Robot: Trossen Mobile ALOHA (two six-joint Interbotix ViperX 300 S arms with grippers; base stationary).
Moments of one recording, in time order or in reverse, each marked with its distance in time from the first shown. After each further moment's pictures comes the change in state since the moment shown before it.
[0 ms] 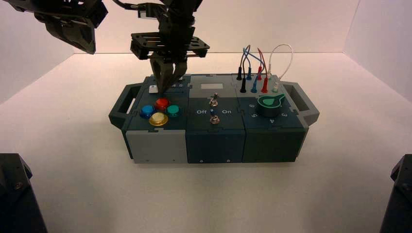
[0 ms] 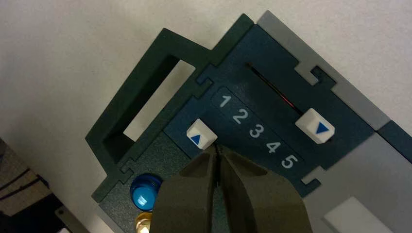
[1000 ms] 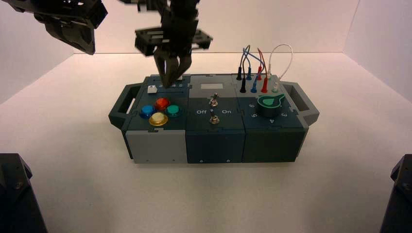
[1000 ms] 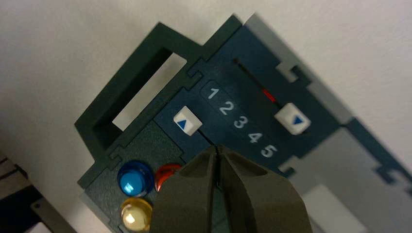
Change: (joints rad) left arm 0.005 0.009 -0.005 0.000 0.002 0.000; right arm -0.002 -0.066 0.032 -0.100 0.008 -0.003
